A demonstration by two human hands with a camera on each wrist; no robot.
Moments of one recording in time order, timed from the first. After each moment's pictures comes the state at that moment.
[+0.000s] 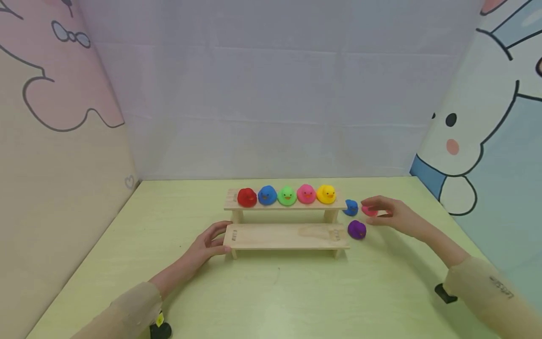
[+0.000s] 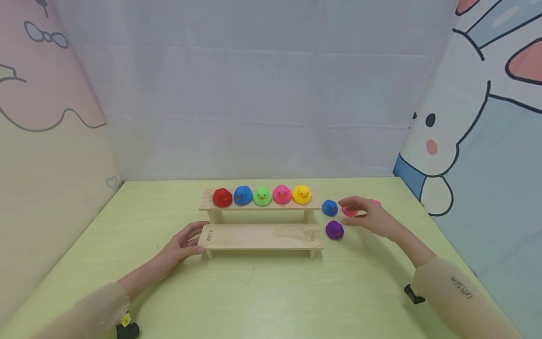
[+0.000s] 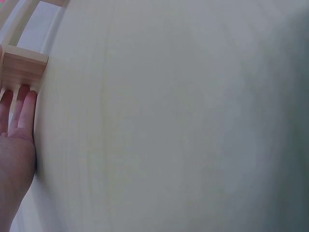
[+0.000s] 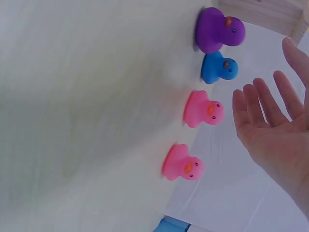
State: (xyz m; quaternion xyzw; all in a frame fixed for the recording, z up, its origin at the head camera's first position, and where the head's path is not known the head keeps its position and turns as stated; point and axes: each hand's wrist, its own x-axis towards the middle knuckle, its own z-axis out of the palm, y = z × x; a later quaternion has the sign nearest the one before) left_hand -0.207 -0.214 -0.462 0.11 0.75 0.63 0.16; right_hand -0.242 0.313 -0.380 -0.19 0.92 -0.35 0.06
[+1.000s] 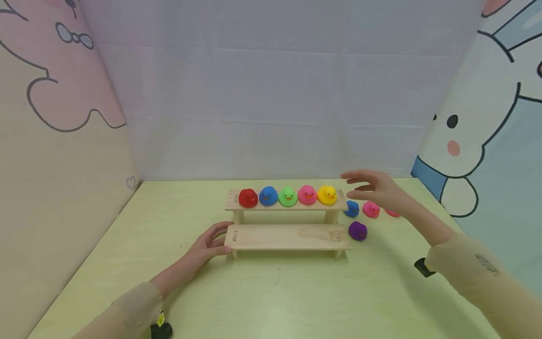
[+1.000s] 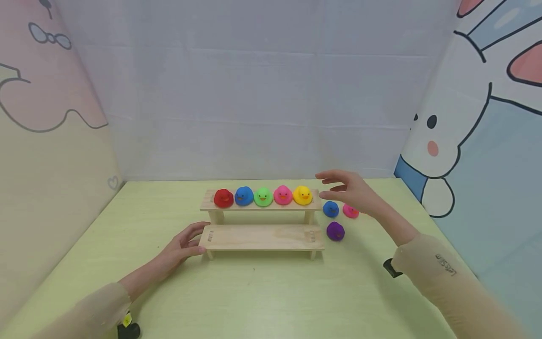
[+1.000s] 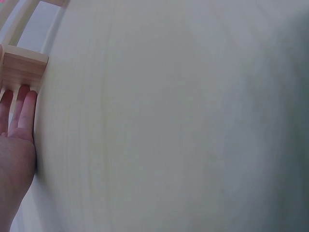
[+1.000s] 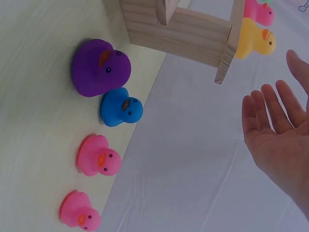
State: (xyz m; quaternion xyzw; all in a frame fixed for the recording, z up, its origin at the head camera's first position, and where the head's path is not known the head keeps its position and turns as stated) left_hand -0.206 -0.215 -0.461 0.10 0.75 0.63 0.16; right_hand -0.256 0.255 -0.313 -0.22 0.90 -0.39 0.03
